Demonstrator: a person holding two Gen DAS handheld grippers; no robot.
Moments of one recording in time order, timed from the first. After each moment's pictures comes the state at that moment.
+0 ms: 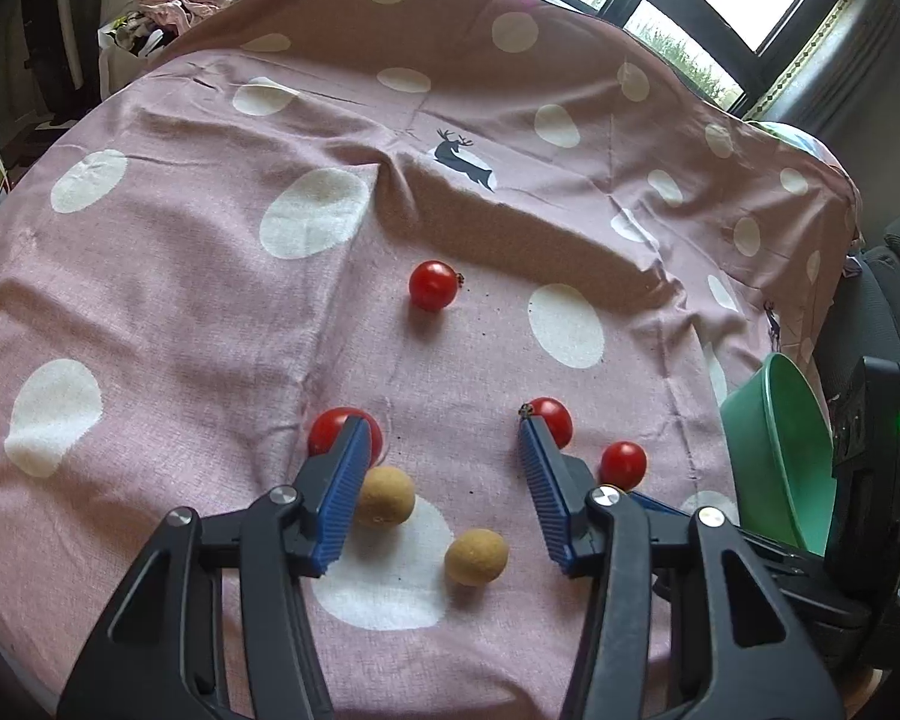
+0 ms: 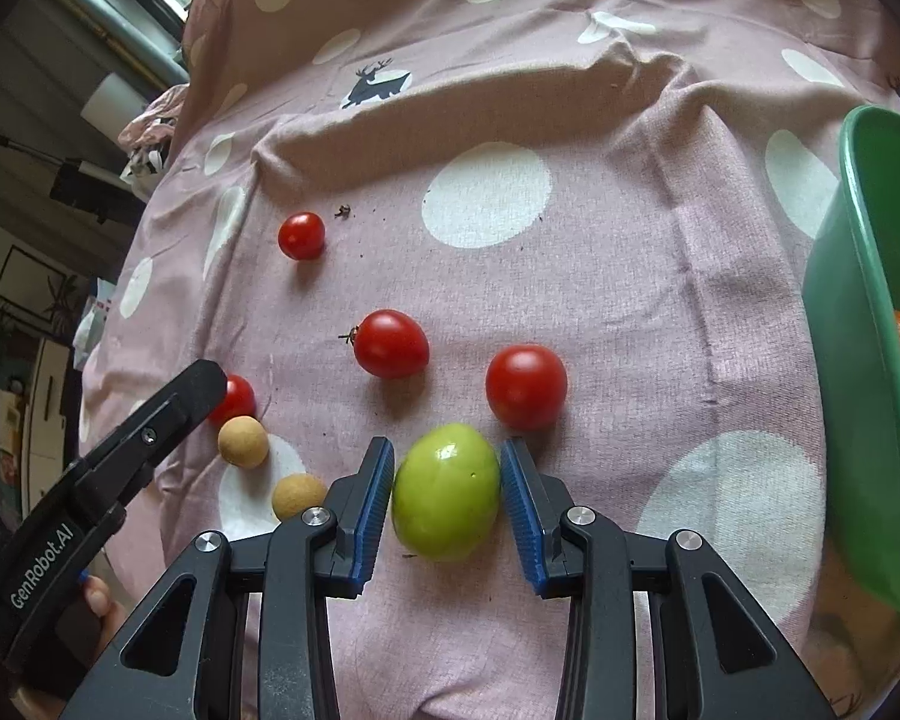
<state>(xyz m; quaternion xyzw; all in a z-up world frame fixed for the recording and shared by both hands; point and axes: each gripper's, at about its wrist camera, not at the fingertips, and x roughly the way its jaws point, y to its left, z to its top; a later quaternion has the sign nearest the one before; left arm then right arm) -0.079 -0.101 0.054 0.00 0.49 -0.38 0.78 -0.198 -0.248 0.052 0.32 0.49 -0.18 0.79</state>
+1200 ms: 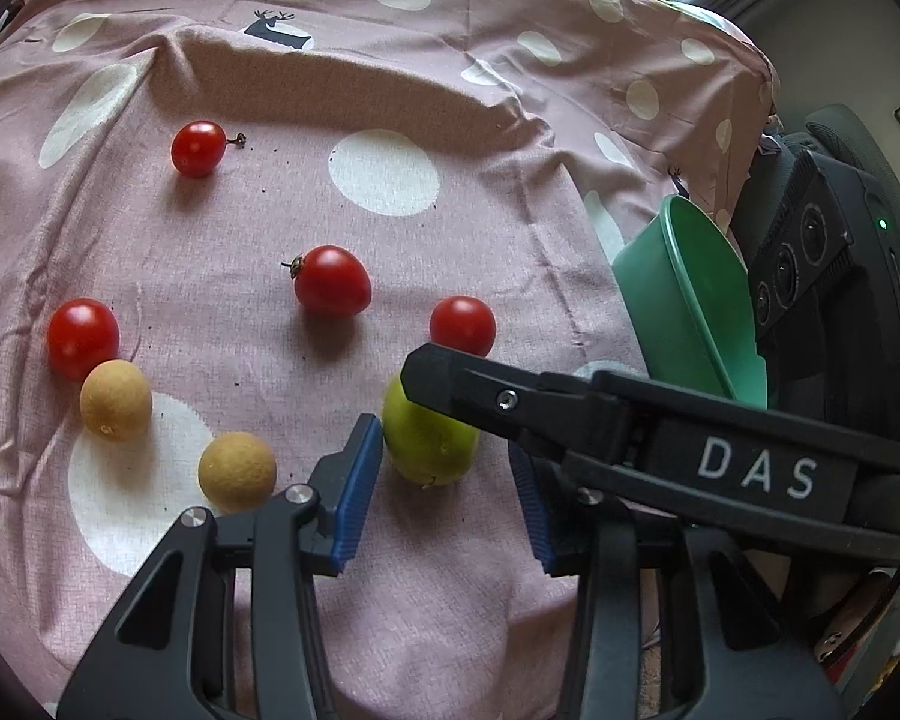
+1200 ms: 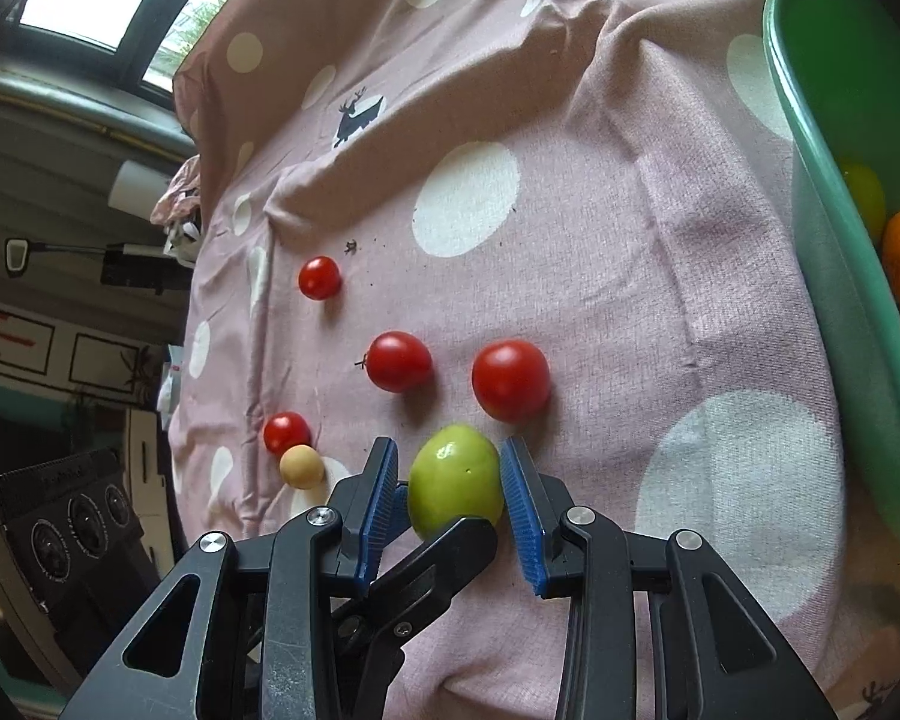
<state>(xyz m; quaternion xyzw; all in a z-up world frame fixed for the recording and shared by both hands) -0.134 -0.154 0.028 0.05 0.55 -0.49 0.67 -0.216 -0.275 0.040 0.45 0.44 -0.14 0.77</state>
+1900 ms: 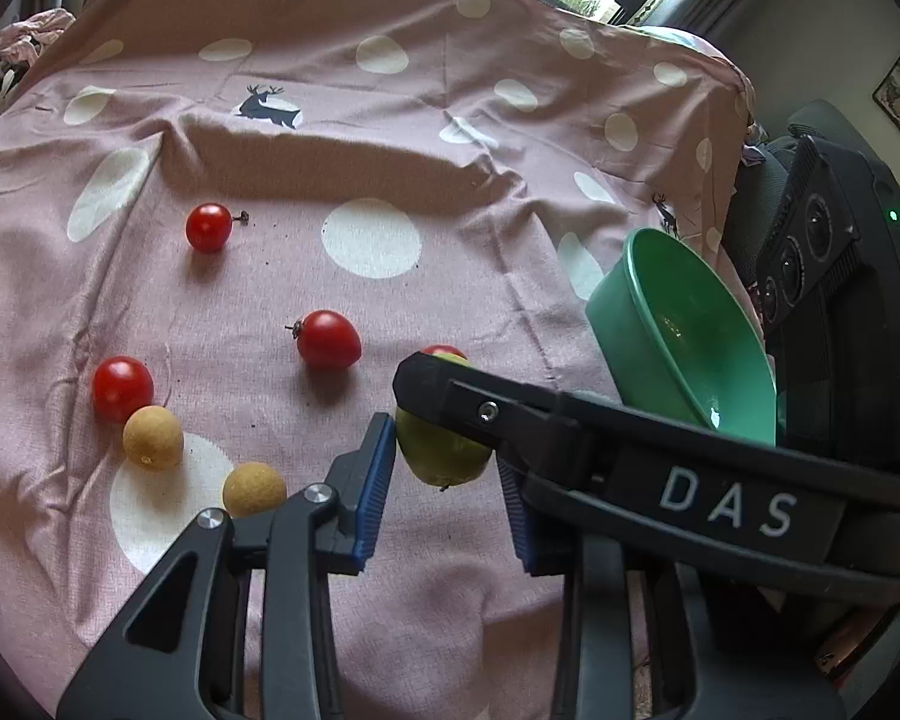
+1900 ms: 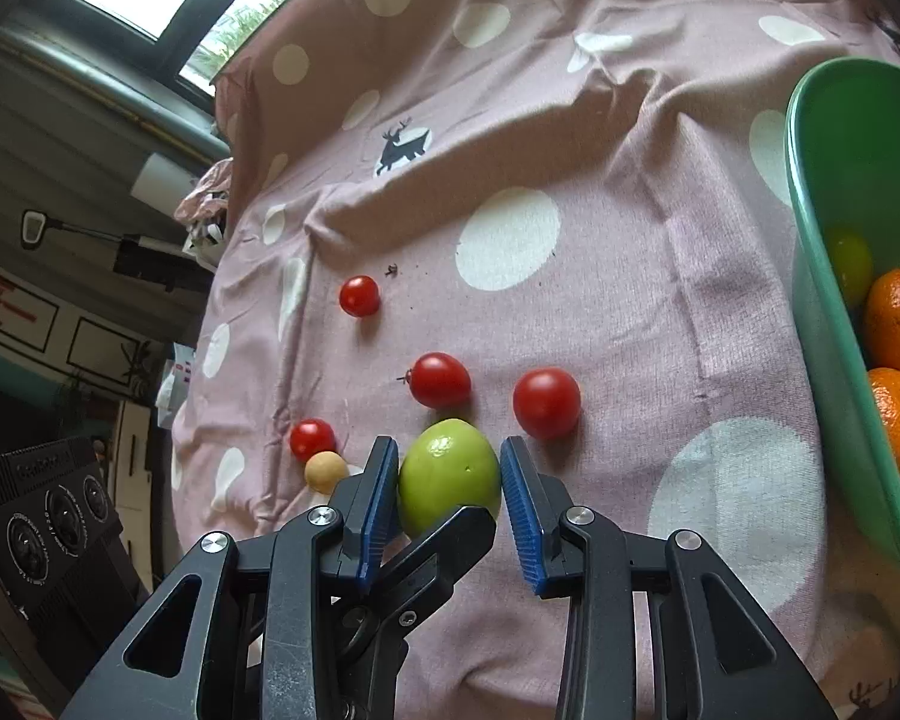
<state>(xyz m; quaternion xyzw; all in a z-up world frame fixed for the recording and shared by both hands) -0.147 -0.147 0.059 0.05 0.49 -0.50 0.71 -0.222 -0.264 0.068 0.40 0.40 -0.14 0.81</state>
